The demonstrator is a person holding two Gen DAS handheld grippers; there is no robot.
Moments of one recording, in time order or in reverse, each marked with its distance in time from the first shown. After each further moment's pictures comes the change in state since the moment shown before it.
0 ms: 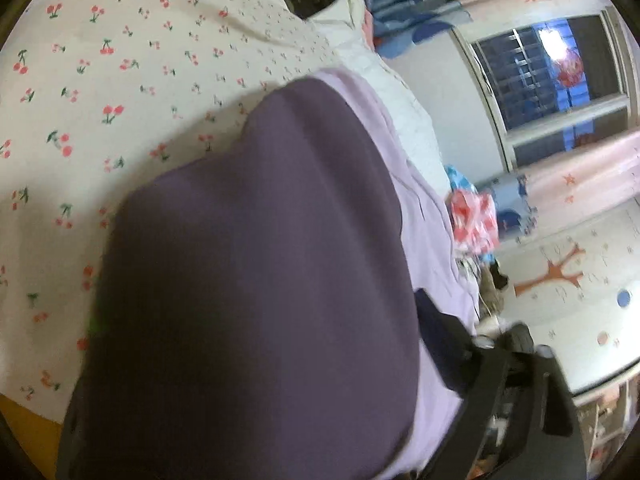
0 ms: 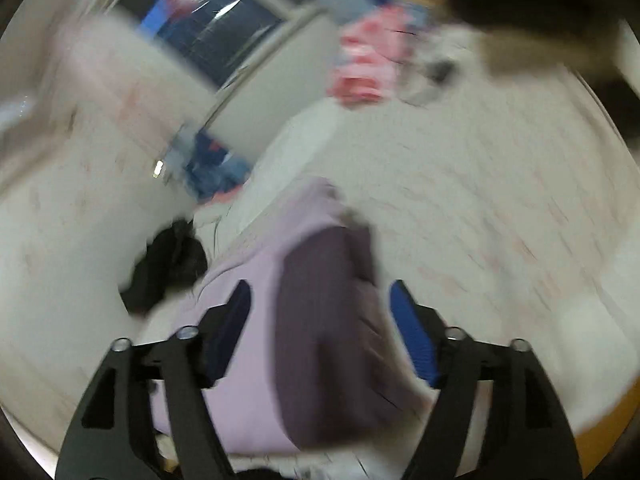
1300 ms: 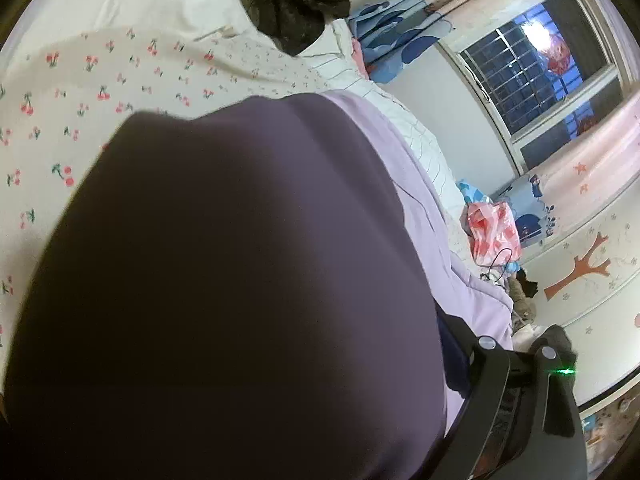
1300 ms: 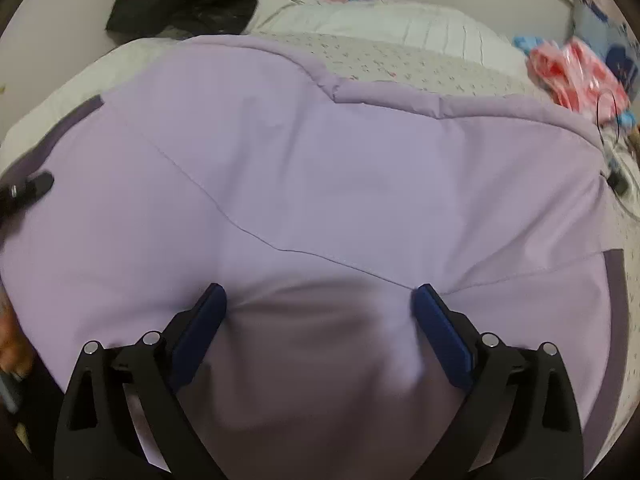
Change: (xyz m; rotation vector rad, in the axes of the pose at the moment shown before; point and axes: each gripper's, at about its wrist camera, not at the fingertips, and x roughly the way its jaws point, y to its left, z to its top) left arm 0.006 -0.023 -0.017 0.148 -0.138 0.077; right arm 0.222 0.193 -0.121 -0.734 0.532 -0.217
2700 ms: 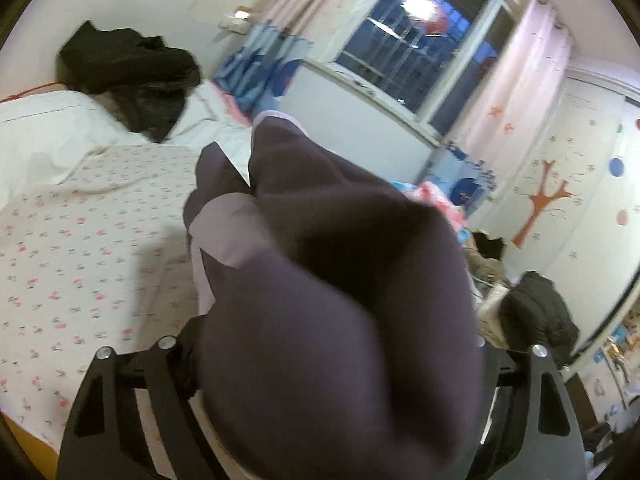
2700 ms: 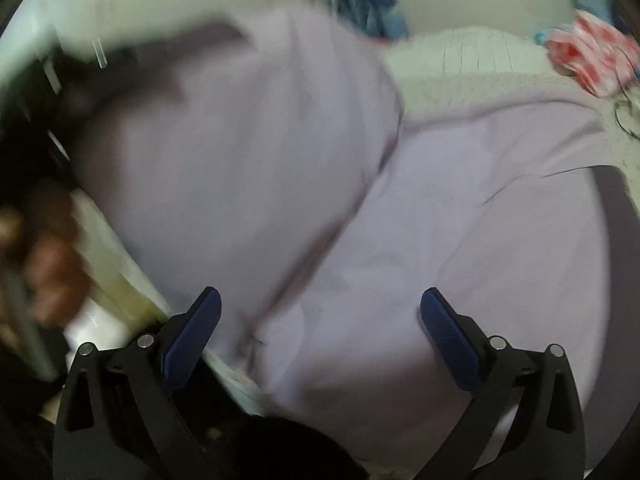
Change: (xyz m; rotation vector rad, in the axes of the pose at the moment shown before) left arm -0.045 -0.181 -0.019 0.372 -0.132 -0.154; right arm -0.086 -0.039 -0.079 0.107 -0.263 0.383
